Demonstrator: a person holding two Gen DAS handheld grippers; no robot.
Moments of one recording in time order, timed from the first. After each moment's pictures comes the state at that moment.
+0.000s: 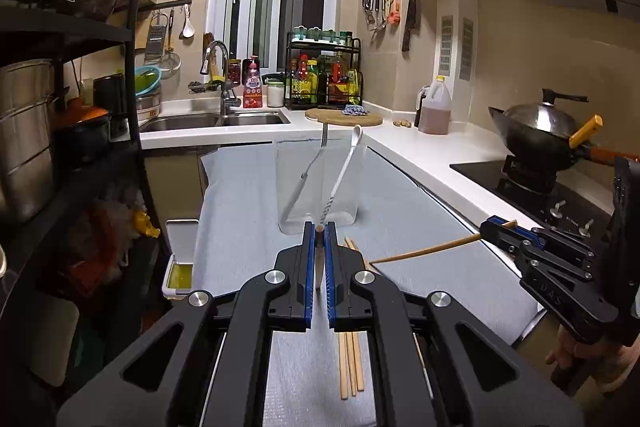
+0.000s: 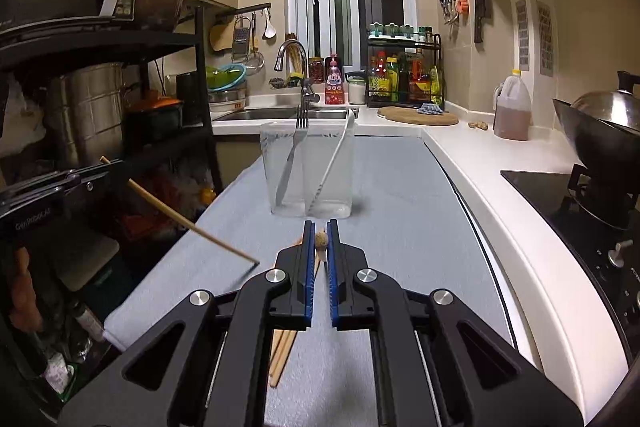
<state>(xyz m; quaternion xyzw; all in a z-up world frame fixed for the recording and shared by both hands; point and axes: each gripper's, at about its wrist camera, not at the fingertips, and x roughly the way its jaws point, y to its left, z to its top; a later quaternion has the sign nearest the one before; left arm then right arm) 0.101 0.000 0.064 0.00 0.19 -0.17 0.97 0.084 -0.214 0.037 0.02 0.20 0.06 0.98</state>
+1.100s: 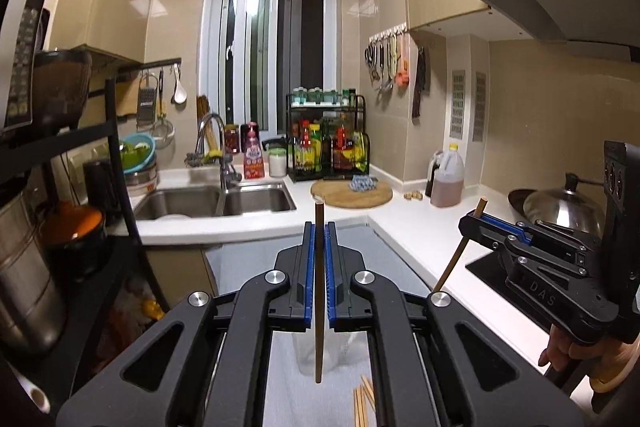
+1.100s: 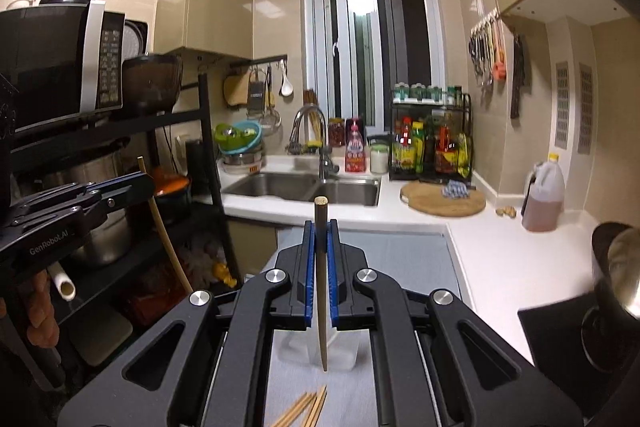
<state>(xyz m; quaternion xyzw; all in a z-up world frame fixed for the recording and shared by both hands) 0.217 -0.029 0.243 0.02 0.13 -0.17 0.98 0.222 -0.220 0.224 0.01 0.13 0.10 0.99</state>
